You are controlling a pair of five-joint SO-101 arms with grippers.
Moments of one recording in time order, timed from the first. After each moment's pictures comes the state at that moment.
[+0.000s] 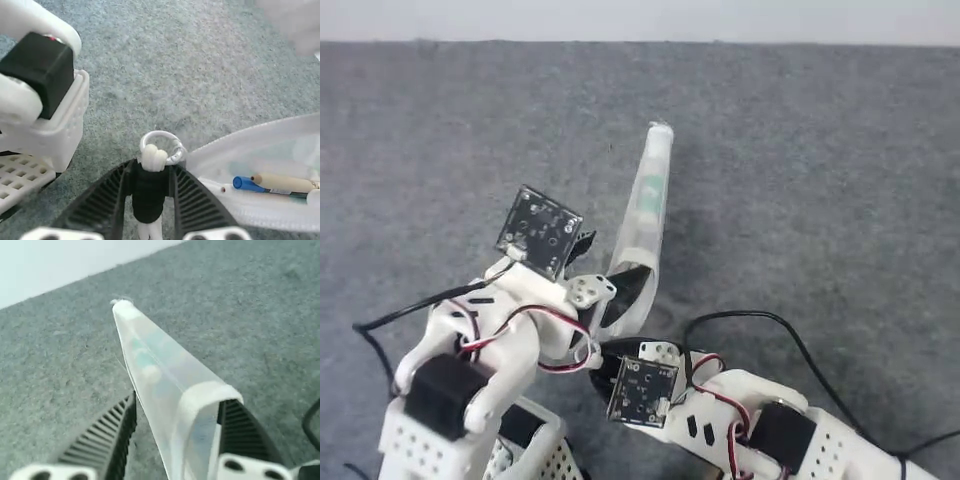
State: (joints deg) left arm 21.5 -68.2 39.6 78.1 1.7; right arm -65.9 -89.2 76.1 53.1 18.8
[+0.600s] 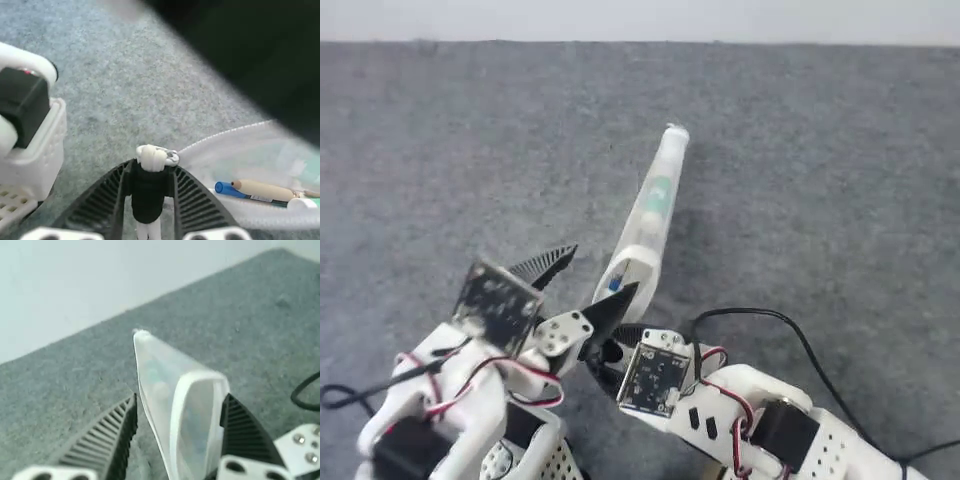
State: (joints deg) left arm 21.5 -83.6 42.5 80.2 -2.9; right arm -61.9 -89.8 76.1 47.2 17.2
